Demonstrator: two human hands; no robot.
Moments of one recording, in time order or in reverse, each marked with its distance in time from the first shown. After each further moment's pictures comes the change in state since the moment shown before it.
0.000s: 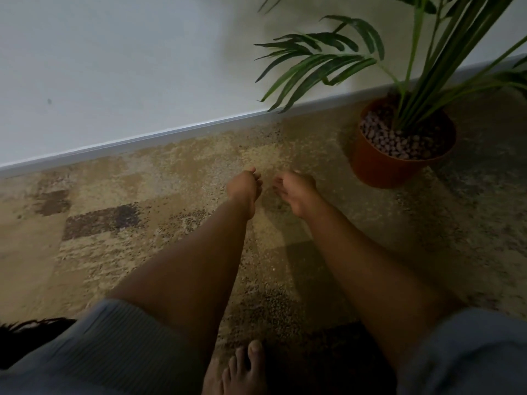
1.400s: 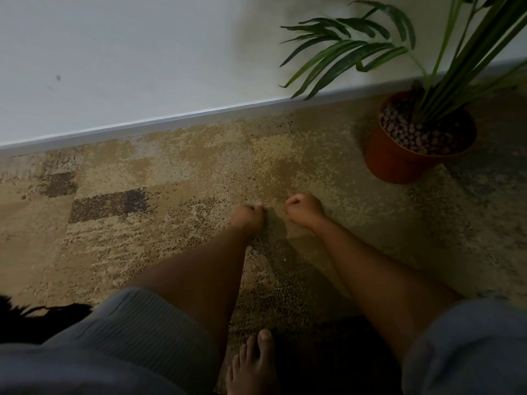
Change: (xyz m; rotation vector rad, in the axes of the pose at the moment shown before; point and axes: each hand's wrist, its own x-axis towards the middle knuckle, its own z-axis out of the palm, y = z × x) left_hand 0.023 -0.081 -0.056 0.614 -0.066 0.011; right_hand -0.002 0.064 -0.013 -0.813 -0.023 -0.162
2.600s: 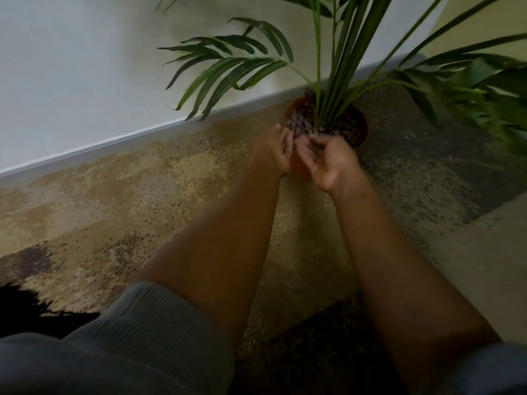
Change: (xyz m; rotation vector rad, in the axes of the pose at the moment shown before) left_hand -0.048 0.237 0.119 -1.148 -0.525 -0.086; right_hand -0.019 -0.010 -0.208 1.553 0.242 0.043
